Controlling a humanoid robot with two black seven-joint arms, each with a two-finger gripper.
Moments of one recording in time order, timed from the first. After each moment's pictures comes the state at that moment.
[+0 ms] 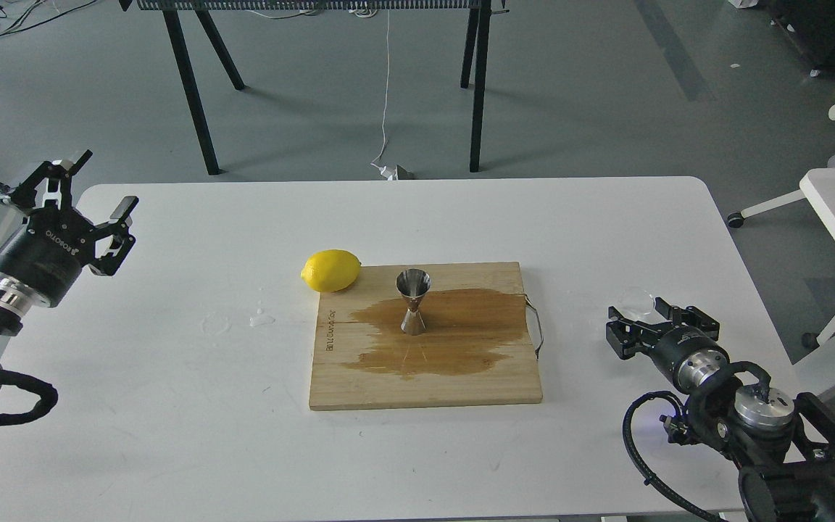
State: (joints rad) left arm -0.37 0.67 -0.88 -0.91 0.27 -0.49 -0.49; right arm 0.22 -0.20 1.23 0.90 0.47 -0.01 -0.11
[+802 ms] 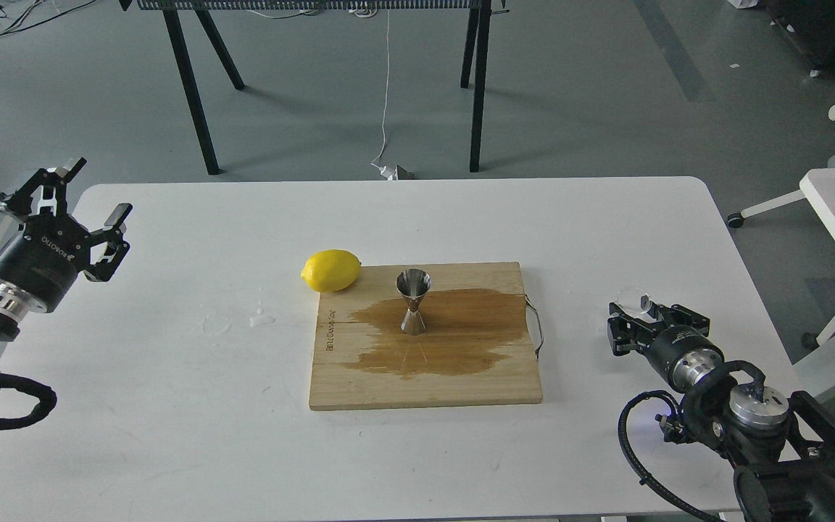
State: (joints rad) left arm -0.37 0.65 -0.88 -0.86 0.27 -0.49 -0.49; right arm 0.22 -0.19 1.23 0.89 0.45 -0.01 -0.11
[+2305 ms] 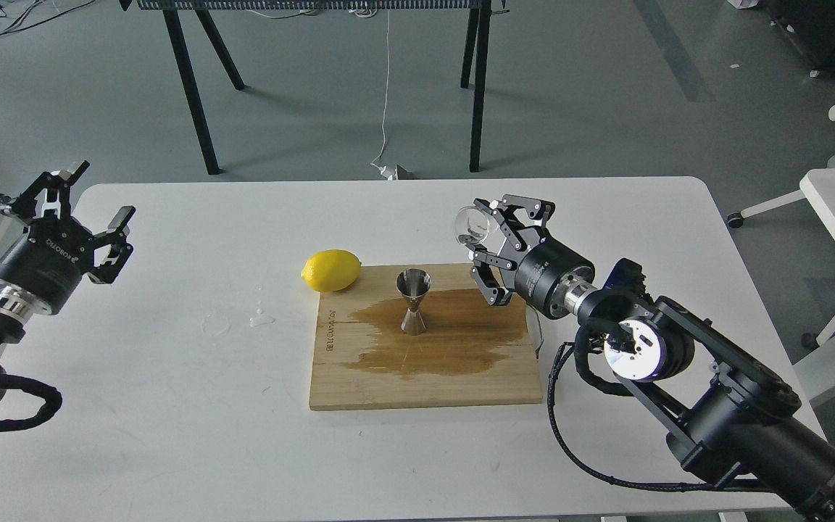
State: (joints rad) left arm -0.37 0.64 -0.88 -0.85 0.27 -0.49 -0.49; right arm 0.47 -0.18 0.79 1.34 -0.34 -0.13 -0.08
